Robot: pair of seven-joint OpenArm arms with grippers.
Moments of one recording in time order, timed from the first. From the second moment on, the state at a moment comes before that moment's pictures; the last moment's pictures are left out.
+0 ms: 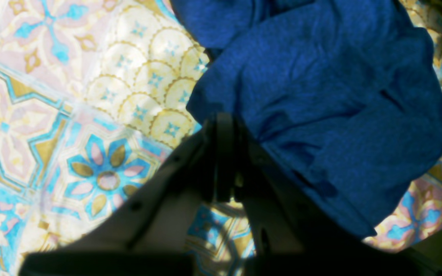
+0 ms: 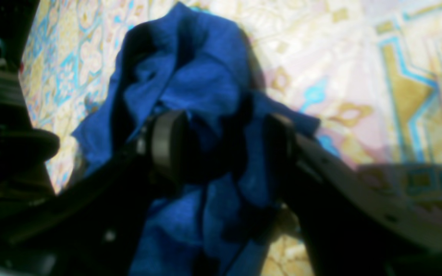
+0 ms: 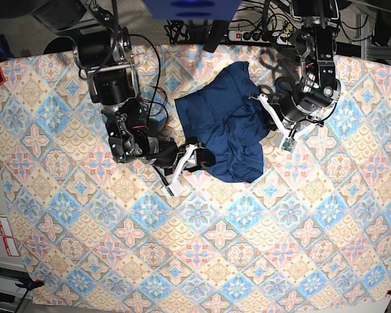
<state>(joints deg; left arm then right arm) 14.4 -7.0 -7.6 100.9 -11.5 -23.7 51.5 19.1 -1.8 -5.4 43.1 25.6 40.4 -33.2</state>
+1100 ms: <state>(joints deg) 14.4 -7.1 -18.8 104.2 -22.3 -23.6 51.7 16.4 2.3 4.5 55.3 26.3 40.7 -42.1</state>
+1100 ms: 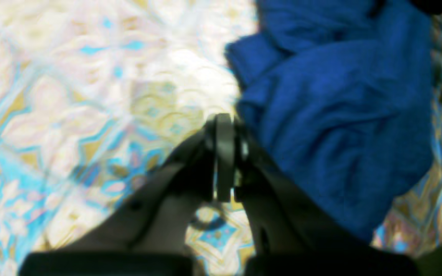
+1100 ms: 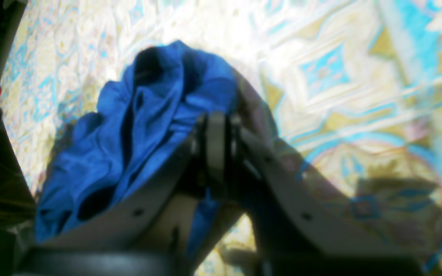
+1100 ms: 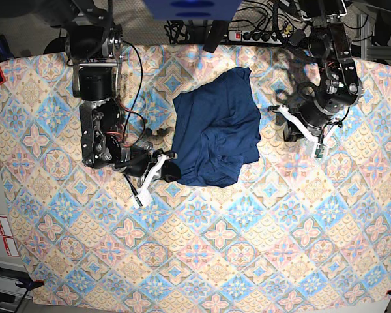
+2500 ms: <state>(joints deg) -1.6 -4.1 -0.5 86.0 -9.9 -23.6 46.8 13.6 2.3 4.3 55.1 26.1 40.5 -41.6</state>
